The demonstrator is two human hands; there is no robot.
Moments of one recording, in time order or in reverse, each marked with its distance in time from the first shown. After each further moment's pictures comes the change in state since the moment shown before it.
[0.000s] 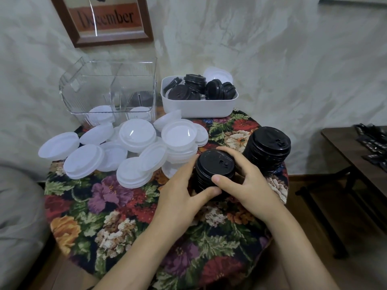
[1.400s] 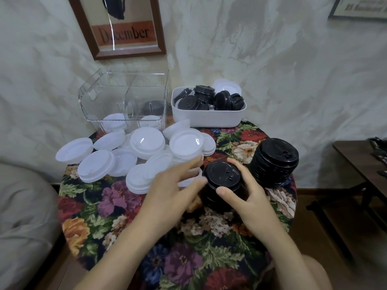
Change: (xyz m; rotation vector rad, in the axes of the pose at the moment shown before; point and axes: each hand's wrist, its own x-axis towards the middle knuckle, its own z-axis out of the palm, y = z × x) left_hand 0.003 0.020 -0.037 -0.090 0.030 -0.020; right_hand -0.012 0.010 0.016 0.081 0.081 0.054
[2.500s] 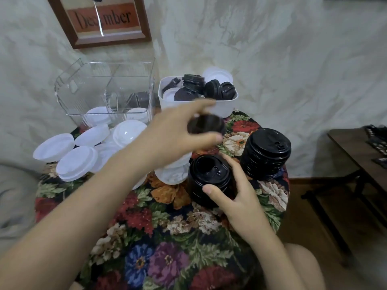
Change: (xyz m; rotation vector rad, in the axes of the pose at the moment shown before) left_hand 0.091 0.057 -0.011 0.430 -0.181 0.252; right_hand -0.003 0.008 0.005 0.011 0.018 -0.027
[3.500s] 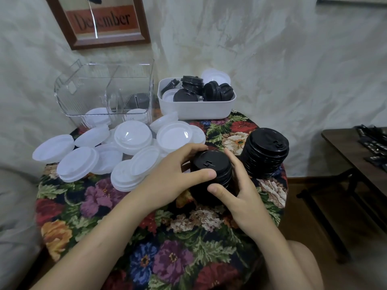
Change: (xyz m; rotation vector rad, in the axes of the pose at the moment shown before) left_hand -0.055 -0.034 0.048 -0.453 -0.103 -0.201; right_hand 0.000 0.004 -0.003 0.020 -0.004 -0.026
